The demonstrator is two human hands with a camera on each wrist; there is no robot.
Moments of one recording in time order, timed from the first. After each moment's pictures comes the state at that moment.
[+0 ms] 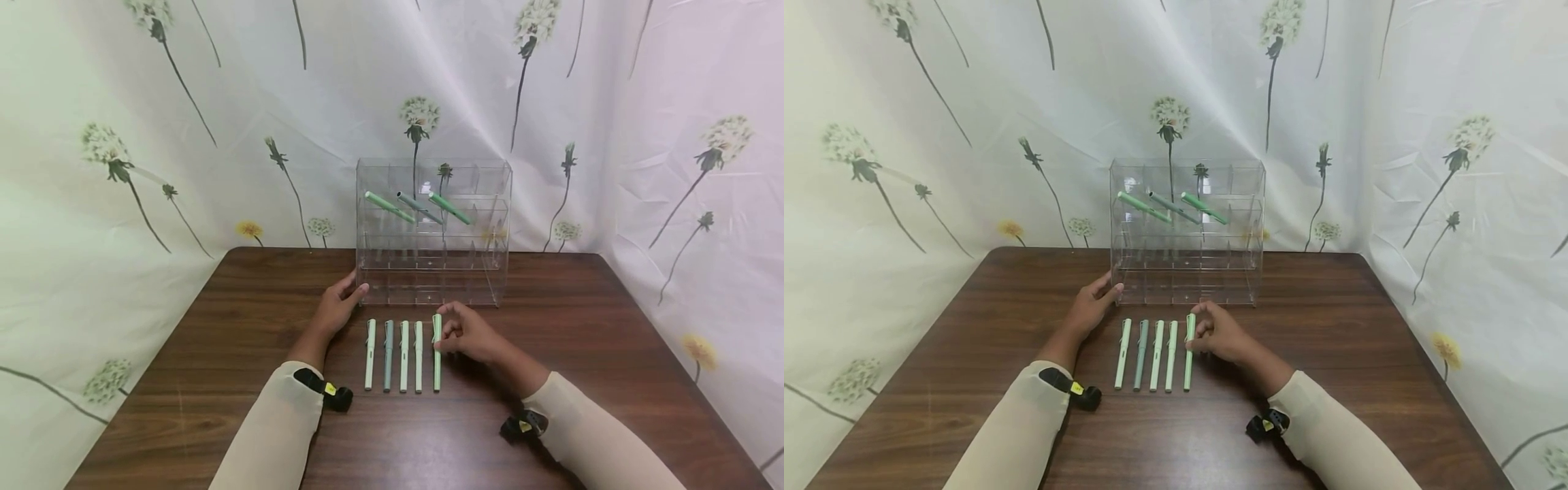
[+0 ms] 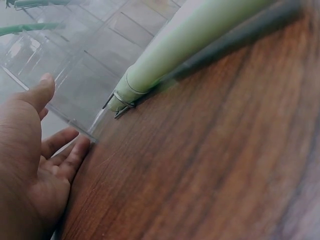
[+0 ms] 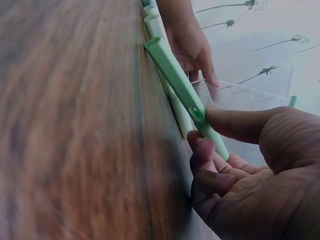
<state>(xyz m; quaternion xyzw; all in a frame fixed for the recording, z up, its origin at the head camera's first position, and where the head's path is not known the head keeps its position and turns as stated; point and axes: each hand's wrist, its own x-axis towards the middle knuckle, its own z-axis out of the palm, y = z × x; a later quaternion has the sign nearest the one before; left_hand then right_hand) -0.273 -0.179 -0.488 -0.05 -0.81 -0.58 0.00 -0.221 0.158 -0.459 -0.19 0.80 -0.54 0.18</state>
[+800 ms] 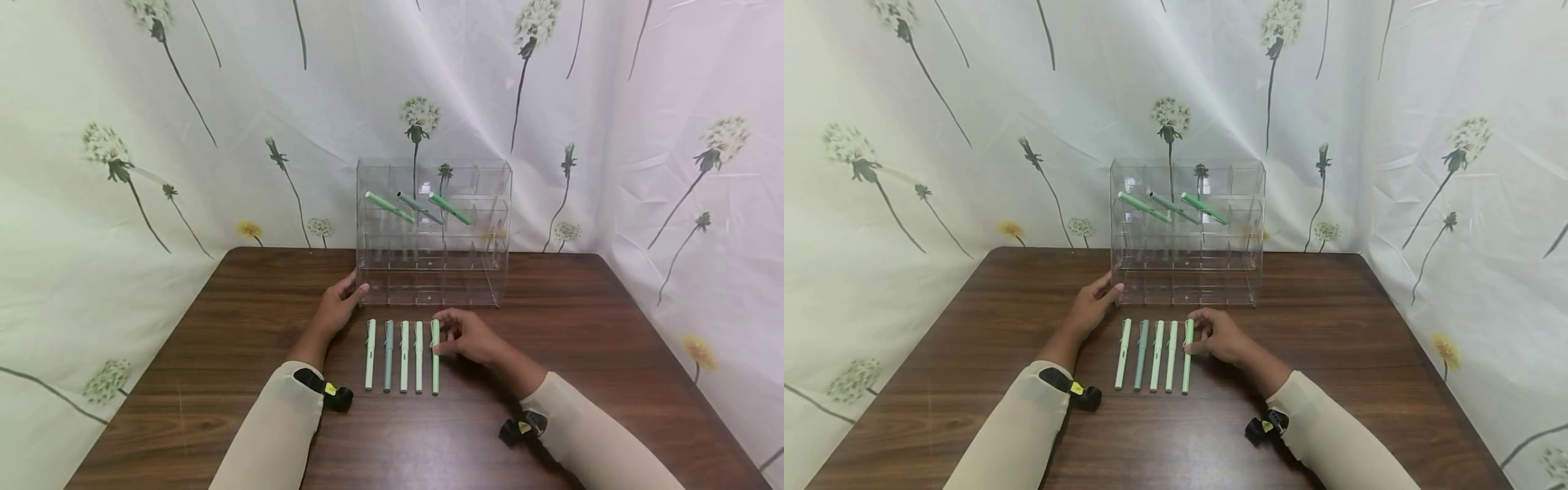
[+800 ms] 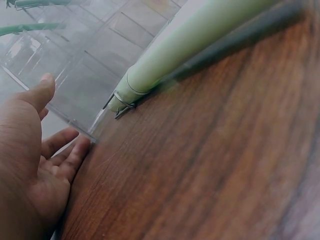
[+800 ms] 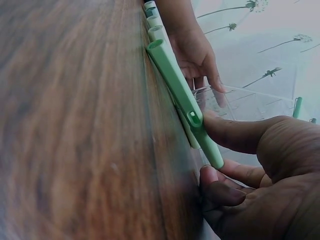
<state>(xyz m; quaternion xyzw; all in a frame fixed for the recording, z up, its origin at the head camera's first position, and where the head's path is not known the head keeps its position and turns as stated) -0.274 -0.179 -0.487 -0.05 -0.81 -0.58 0.00 -0.221 0.155 -0.460 -0.18 0.82 -0.53 0.17</state>
